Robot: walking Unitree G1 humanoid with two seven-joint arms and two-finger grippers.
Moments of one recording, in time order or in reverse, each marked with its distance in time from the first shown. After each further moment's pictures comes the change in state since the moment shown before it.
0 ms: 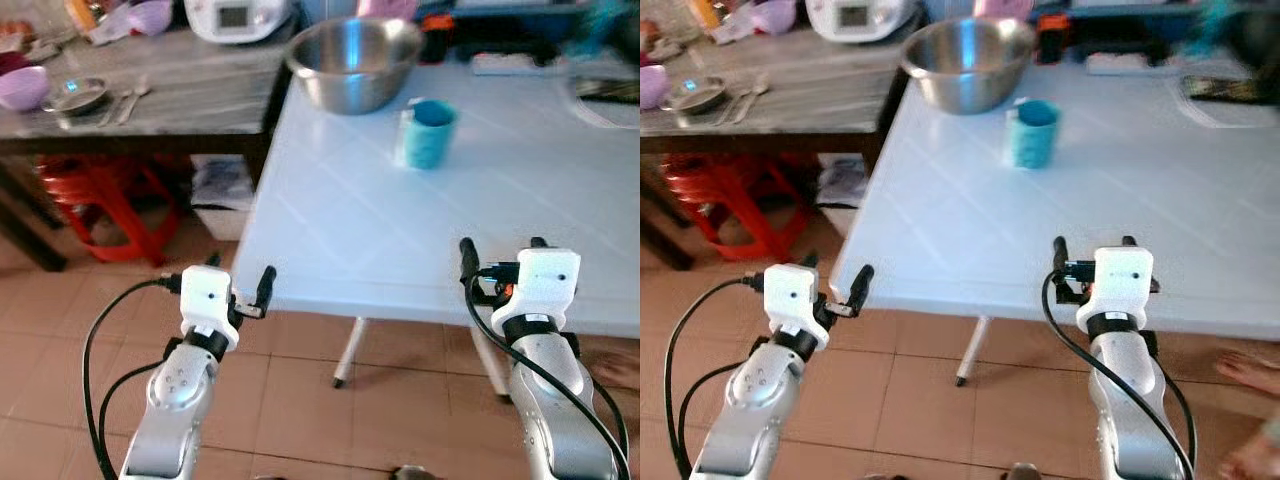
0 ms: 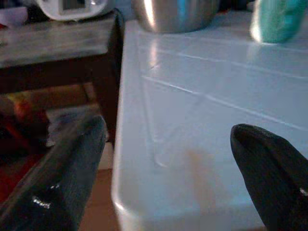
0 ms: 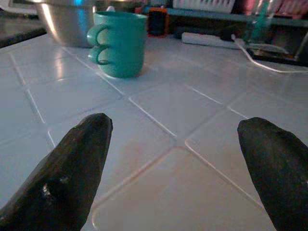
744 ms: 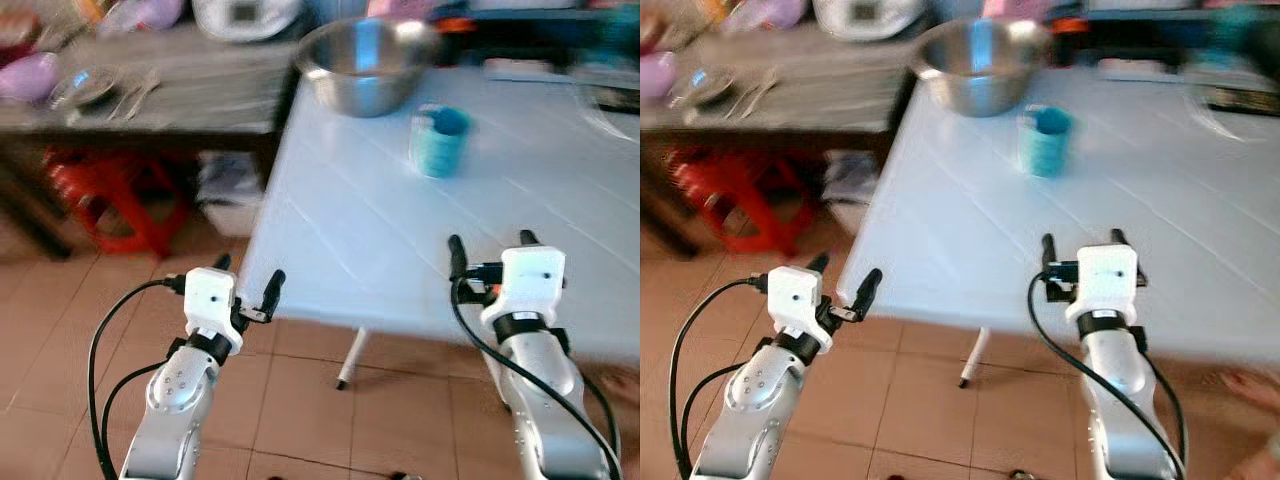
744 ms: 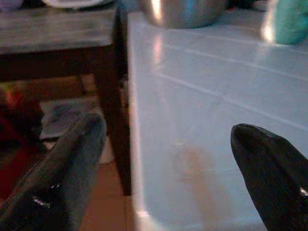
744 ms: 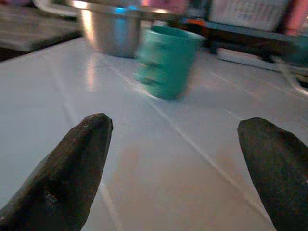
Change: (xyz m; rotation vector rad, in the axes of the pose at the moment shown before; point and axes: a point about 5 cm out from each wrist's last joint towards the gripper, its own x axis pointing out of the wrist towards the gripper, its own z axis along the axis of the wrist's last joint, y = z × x) left arm -0.002 -0.003 -0.001 -0.027 -0.002 -0.060; right arm 0.002 0.014 0.006 -0.051 -0.048 0.052
